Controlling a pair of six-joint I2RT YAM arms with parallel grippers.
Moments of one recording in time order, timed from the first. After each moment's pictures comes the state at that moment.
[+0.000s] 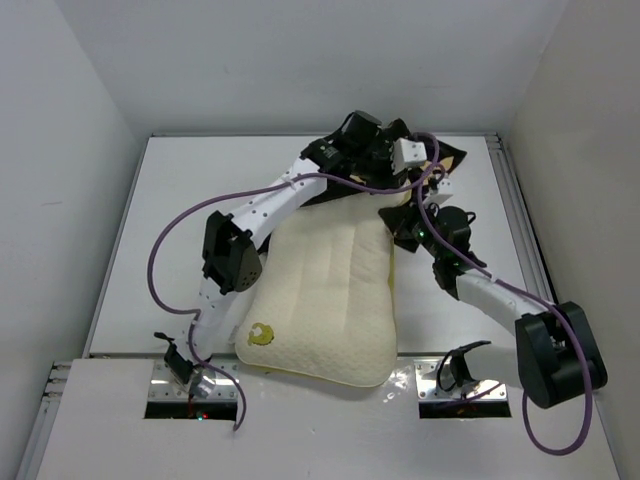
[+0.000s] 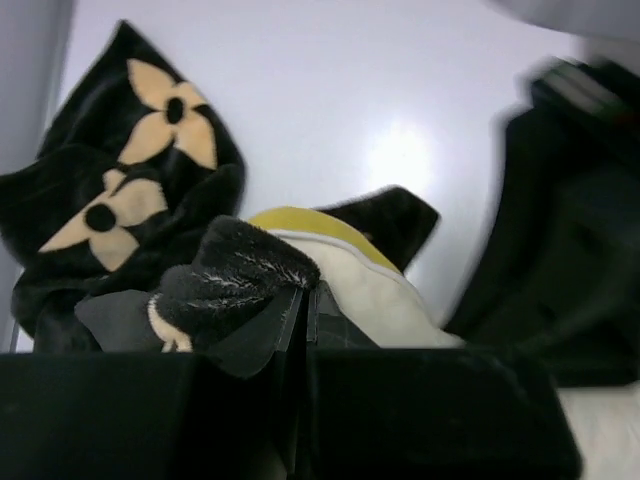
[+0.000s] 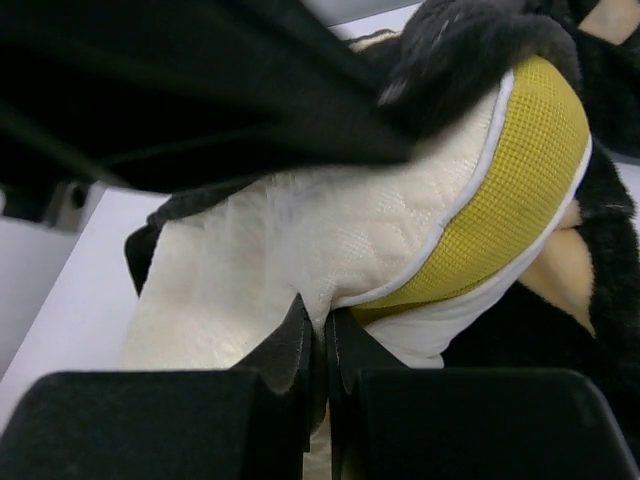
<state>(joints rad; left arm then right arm) -0.74 2.28 2.33 -0.65 0.50 0.60 0.28 1.24 0.47 0.62 -0.21 0.51</state>
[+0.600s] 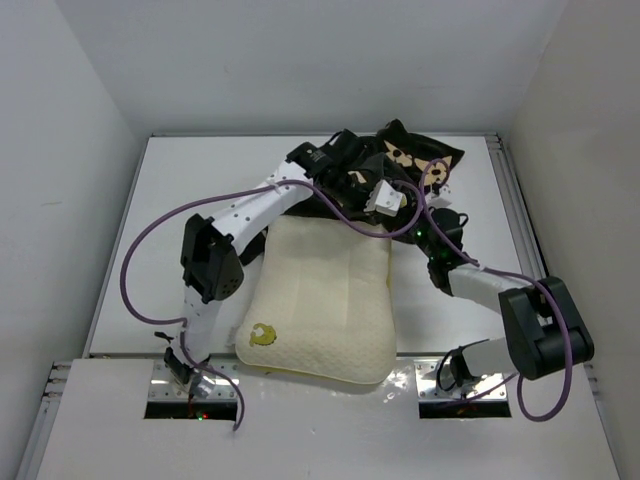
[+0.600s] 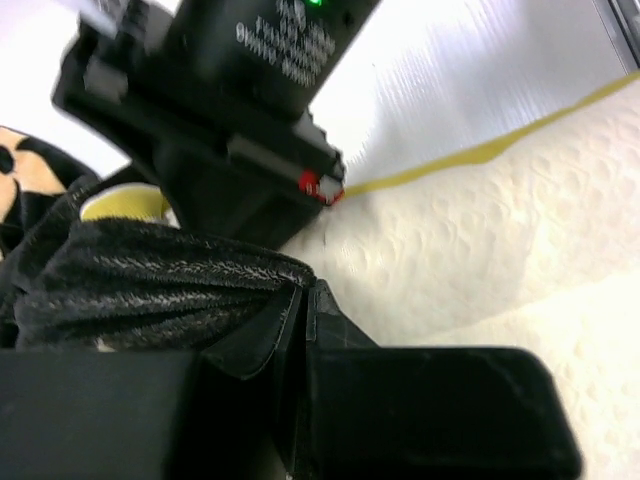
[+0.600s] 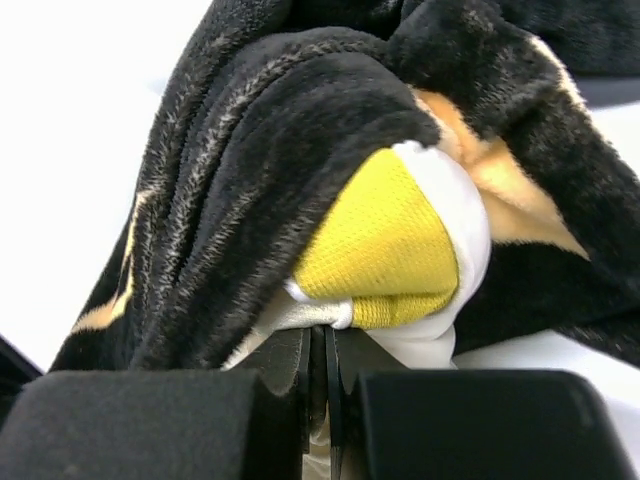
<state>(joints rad) -0.74 2.11 2.14 -1.05 0.73 1.15 0.26 1.40 0.47 0.72 -0.16 0.72</state>
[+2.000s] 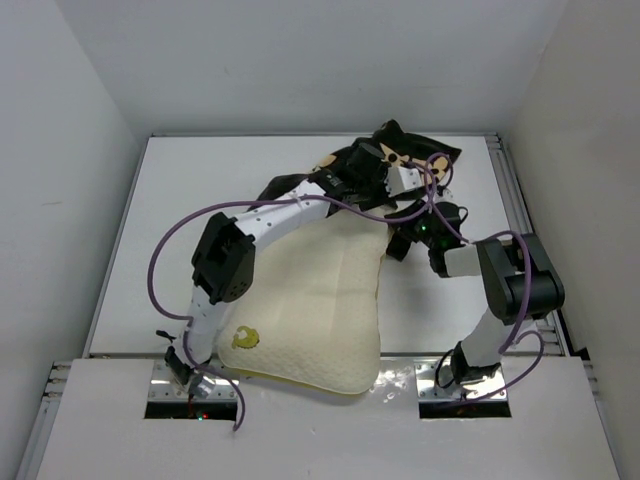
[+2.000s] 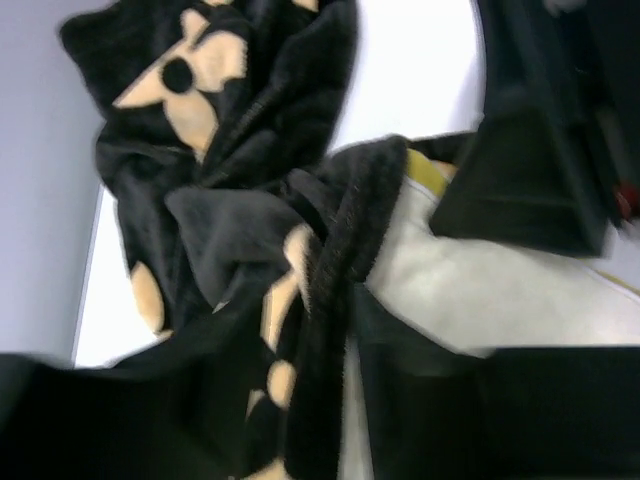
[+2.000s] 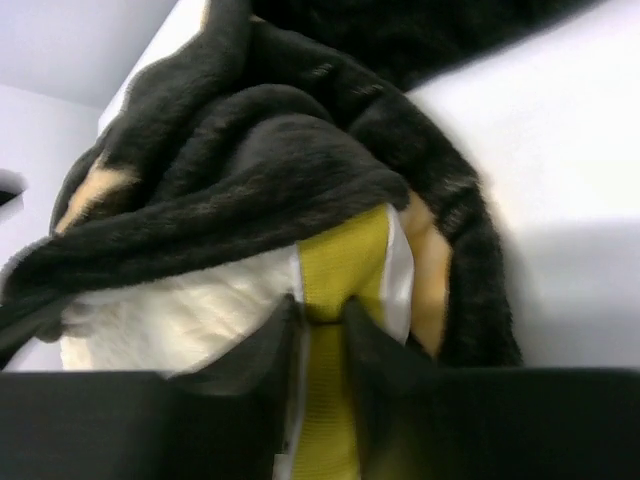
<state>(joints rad) -0.79 2.14 1.93 -0.46 0.04 0.69 0.13 1.71 0.53 0.77 -0.28 0.82</state>
